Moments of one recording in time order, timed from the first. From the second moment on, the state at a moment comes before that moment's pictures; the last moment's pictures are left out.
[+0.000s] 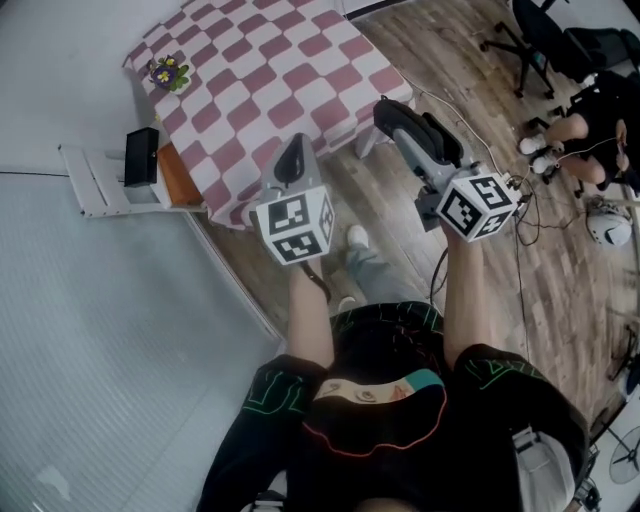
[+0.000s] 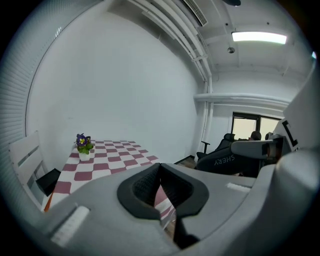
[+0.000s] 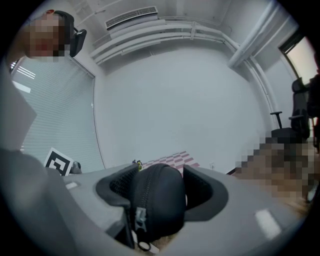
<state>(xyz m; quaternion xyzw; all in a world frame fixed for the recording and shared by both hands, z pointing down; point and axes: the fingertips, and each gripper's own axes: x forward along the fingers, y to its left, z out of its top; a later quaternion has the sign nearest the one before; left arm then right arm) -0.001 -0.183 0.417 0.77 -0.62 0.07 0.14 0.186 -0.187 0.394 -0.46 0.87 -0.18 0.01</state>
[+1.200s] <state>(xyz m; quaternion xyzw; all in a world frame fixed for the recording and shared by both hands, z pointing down) -0.104 -0.358 0.418 0.73 -0.66 0.06 0.17 0.115 -0.398 0.410 -0.42 0.87 -0.24 0.03</state>
